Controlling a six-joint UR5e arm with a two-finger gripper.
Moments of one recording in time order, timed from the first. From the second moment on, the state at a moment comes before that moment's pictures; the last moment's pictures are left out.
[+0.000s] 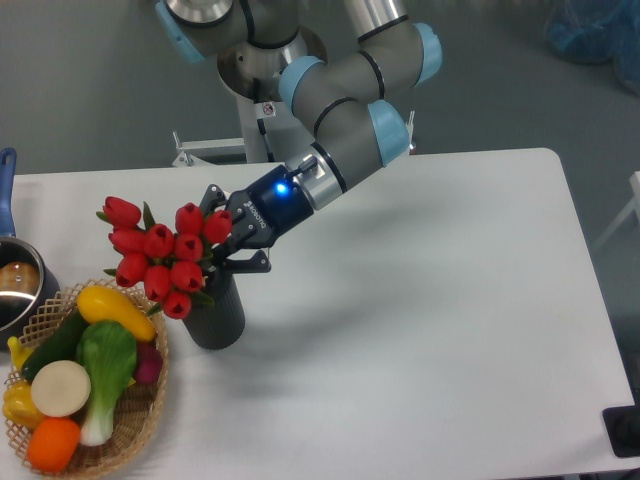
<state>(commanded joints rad) 2.54 -1.78 -2.06 -0.81 0.20 1.36</state>
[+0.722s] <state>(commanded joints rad) 2.55 -1.78 -2.10 -0.81 0.20 1.42</state>
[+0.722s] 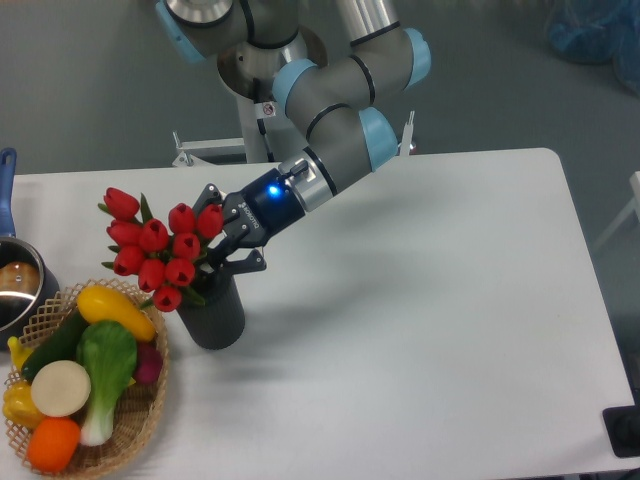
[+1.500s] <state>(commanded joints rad) 2.70 -1.69 -2.21 -0.81 0.28 1.42</state>
